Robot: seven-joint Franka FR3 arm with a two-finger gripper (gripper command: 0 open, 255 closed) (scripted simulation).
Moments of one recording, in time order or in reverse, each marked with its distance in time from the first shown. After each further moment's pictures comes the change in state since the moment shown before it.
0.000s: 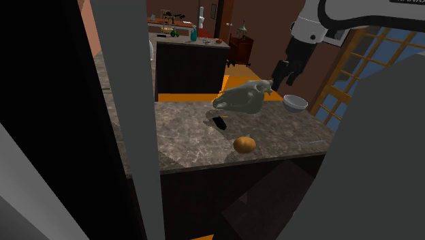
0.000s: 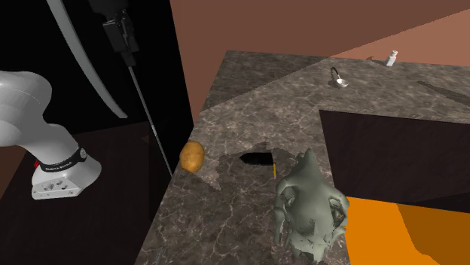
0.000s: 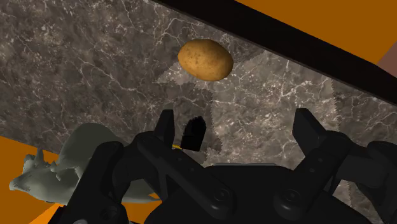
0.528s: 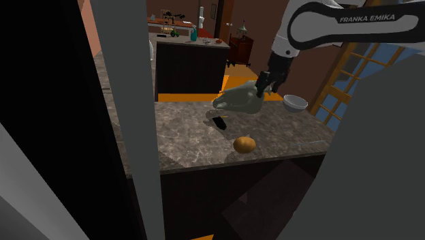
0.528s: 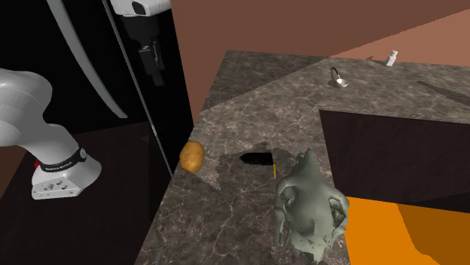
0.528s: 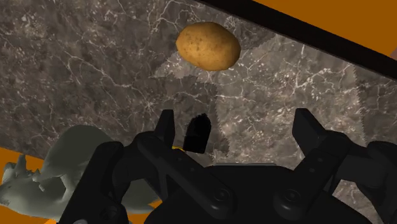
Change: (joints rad) arm -0.013 0.168 -0.015 -0.032 -0.003 0.187 0.019
